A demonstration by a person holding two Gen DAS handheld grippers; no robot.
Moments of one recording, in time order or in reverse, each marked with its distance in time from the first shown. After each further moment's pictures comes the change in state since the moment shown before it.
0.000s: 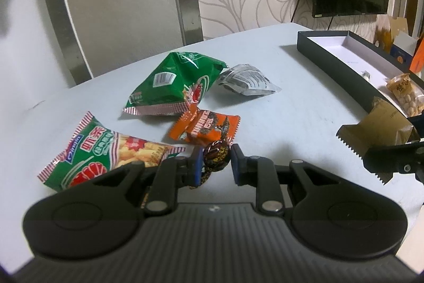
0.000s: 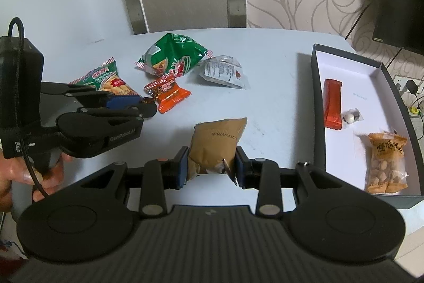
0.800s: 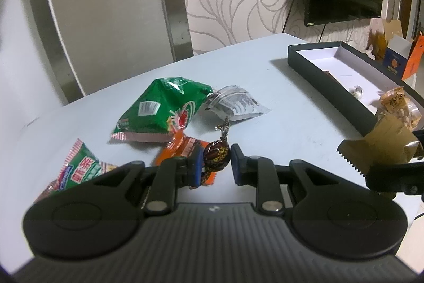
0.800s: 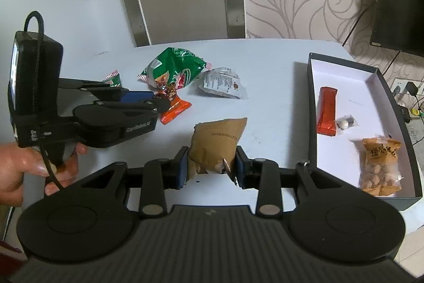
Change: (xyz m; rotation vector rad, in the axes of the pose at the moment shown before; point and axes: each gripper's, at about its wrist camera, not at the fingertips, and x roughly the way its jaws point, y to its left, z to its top) left arm 0.003 -0.013 0.026 0.024 -0.027 -0.026; right arm -0.020 -0.009 0.004 0.020 -0.042 0.015
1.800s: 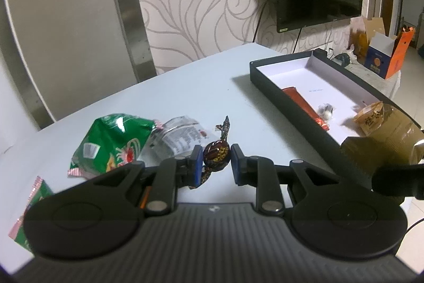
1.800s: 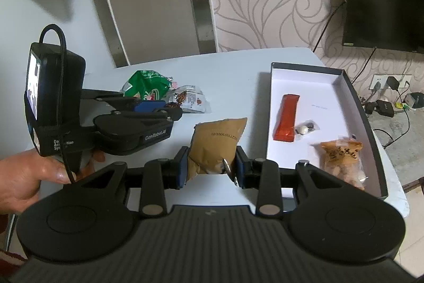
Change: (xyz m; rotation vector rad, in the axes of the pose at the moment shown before) left arm 0.017 -0.055 0.035 0.056 -0.025 -0.073; right arm -0.034 -0.048 0.007 0.075 -0.051 -0.053
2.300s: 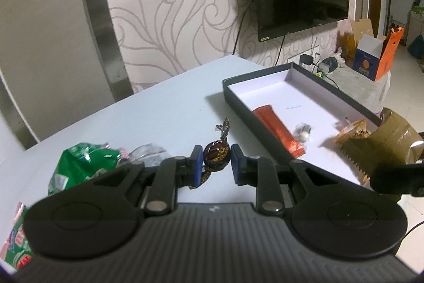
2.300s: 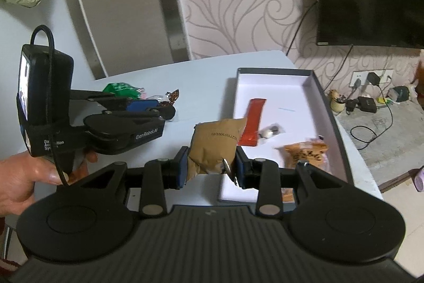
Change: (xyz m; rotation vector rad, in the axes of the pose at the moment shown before) left arm 0.014 -0.035 0.025 0.036 -0.031 -0.044; right arm -0.011 -0.041 0.003 0.056 -0.028 -0.070
